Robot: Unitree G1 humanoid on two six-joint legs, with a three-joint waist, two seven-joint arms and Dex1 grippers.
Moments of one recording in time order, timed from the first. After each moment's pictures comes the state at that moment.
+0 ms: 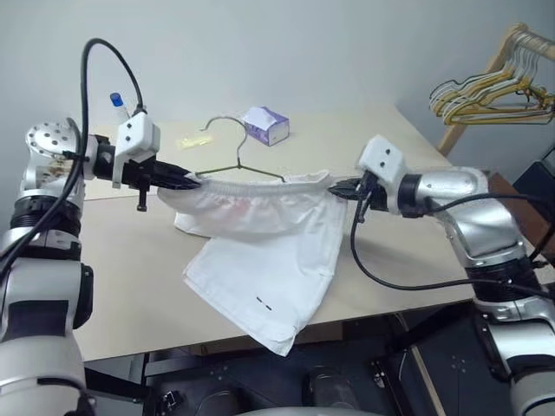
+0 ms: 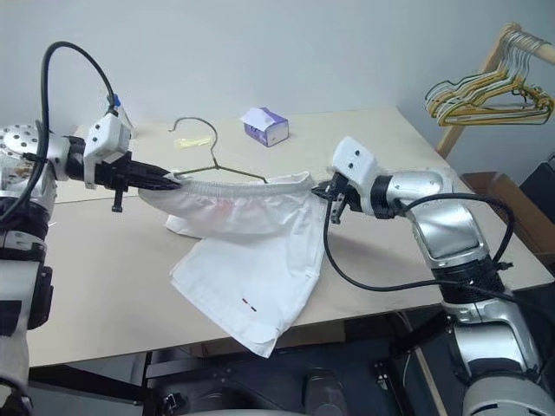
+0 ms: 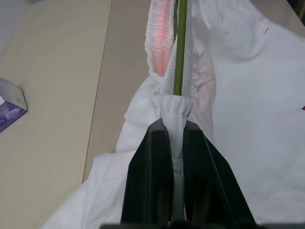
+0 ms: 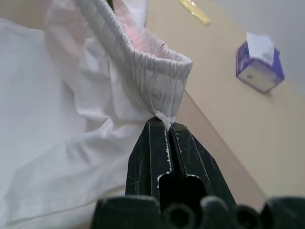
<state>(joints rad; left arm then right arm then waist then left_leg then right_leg) -1.09 0.80 -0.19 0.94 -0.18 -0.19 -1.60 -0.79 -0.72 0.23 -0.11 0.17 0.57 0.95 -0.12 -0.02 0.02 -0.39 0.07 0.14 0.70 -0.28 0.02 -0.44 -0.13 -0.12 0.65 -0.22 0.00</state>
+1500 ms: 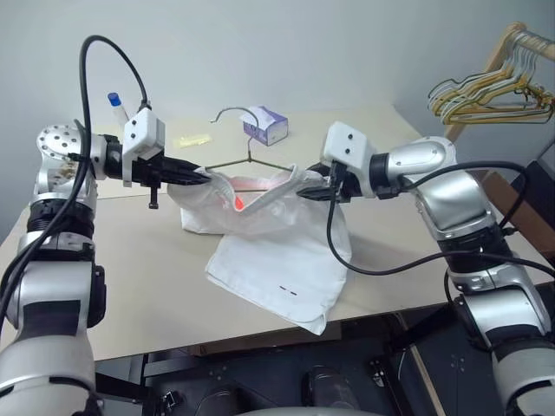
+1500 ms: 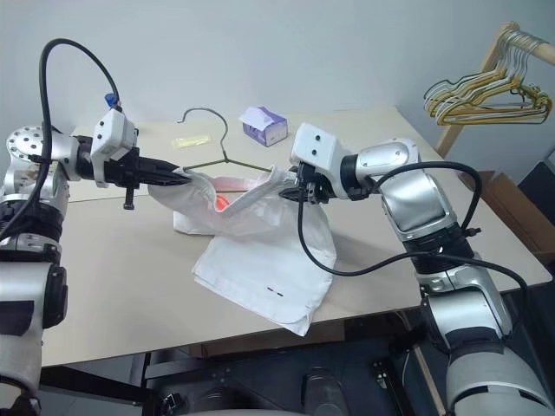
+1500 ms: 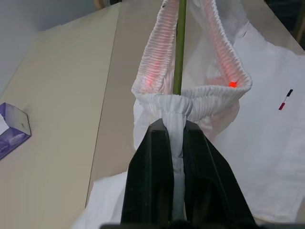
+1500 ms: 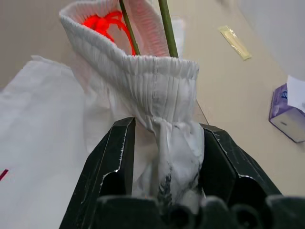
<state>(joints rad) -1.06 0.74 -0.08 0.89 -0.19 -0.15 -1.61 -0.94 -0.58 0.30 0.09 0.13 0.53 1.08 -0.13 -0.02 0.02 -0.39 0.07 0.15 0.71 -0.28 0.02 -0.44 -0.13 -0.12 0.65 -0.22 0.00</state>
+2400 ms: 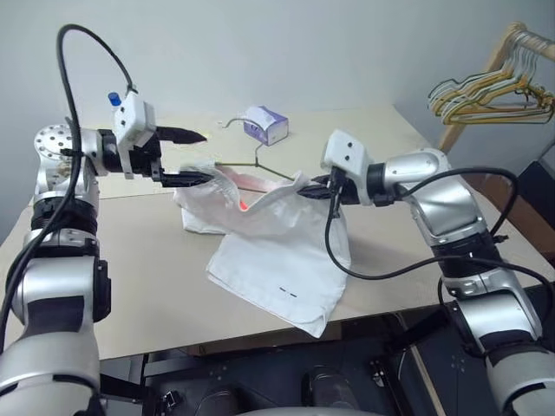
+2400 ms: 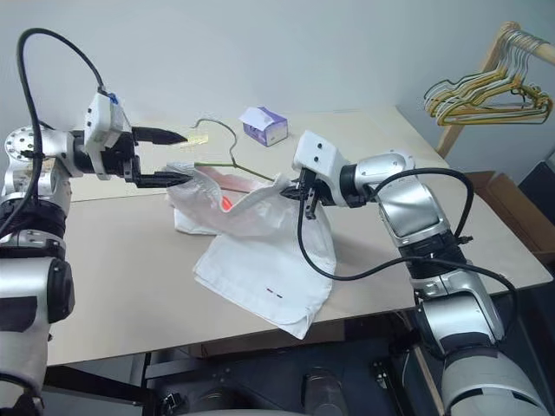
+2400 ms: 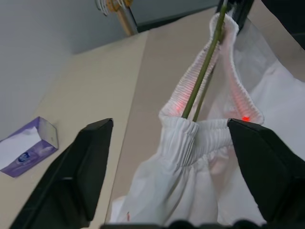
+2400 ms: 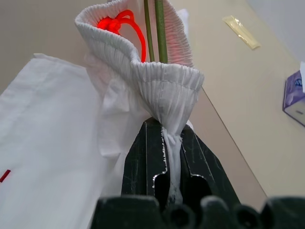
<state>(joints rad) -1.09 0.71 0.05 0.96 -0.22 -0.17 -1.51 -0.86 -0.58 0.27 0.08 0.13 0.54 1.04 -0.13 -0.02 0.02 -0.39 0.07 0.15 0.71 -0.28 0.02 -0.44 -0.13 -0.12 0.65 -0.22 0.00</state>
